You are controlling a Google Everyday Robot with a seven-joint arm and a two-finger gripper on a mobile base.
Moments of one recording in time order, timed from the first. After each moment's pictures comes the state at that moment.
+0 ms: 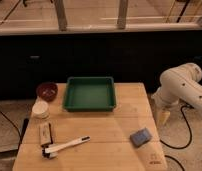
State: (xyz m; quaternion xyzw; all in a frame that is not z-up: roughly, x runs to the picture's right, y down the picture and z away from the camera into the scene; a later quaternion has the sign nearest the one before) arm 0.292 0.110 0.682 -0.28 0.02 0.03 0.96
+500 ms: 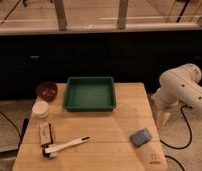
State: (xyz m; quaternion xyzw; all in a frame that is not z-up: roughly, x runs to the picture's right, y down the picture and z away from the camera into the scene) arm 0.286 0.135 0.685 -0.28 0.03 0.01 0.96
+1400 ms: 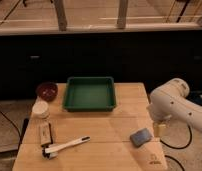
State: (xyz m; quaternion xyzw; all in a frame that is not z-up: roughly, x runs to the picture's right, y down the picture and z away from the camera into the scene) arm 0.270 0.175 0.695 -0.29 0.04 -0.05 0.96
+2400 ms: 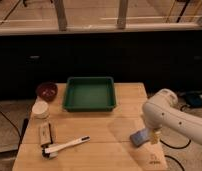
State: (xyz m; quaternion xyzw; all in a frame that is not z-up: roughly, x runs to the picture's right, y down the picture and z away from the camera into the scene) arm 0.253 0.218 0.722 -0.30 0.02 -0.10 0.95
